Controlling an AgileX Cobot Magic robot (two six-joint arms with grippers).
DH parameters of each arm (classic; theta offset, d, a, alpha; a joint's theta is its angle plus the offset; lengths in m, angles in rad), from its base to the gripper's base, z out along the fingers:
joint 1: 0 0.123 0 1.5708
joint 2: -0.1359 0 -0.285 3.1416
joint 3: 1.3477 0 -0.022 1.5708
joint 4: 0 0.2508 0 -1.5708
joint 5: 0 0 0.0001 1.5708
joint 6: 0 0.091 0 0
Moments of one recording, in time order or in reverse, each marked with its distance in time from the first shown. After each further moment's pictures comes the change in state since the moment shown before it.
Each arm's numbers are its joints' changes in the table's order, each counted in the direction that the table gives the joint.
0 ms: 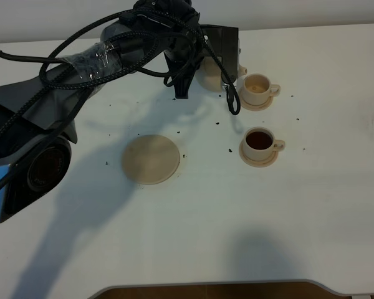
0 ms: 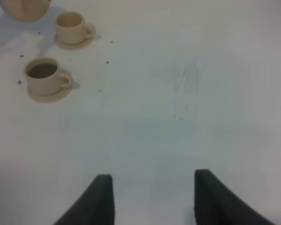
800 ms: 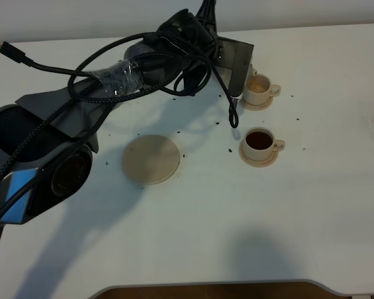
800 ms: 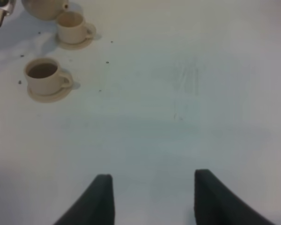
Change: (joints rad) left arm -0.041 -0.075 0.000 0.241 -0.192 -0.019; right arm 0.000 0.000 0.000 0.000 0.000 0.000
